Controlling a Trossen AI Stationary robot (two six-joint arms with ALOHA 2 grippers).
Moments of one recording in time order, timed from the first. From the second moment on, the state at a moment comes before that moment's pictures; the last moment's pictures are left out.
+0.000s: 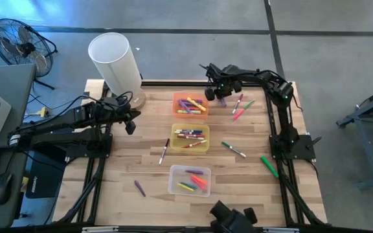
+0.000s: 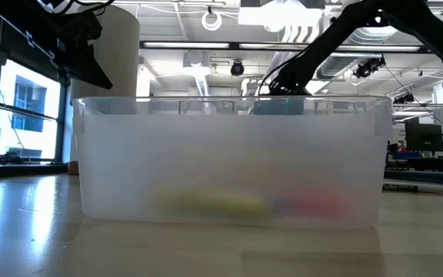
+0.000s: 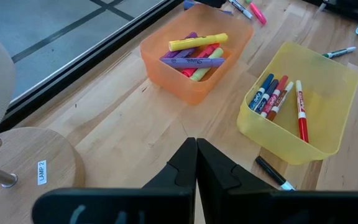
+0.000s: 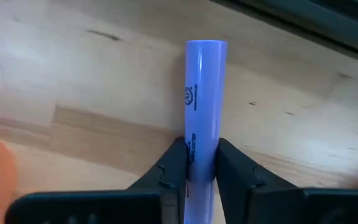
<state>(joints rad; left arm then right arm) 0.31 0.57 0.58 -0.57 -0.18 -0.21 -0.74 2.13 1.49 -0.91 0.11 0.51</state>
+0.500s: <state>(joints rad) 0.31 0.57 0.58 -0.57 -0.18 -0.21 -0.53 1.81 1.63 -0.73 0.23 0.15</state>
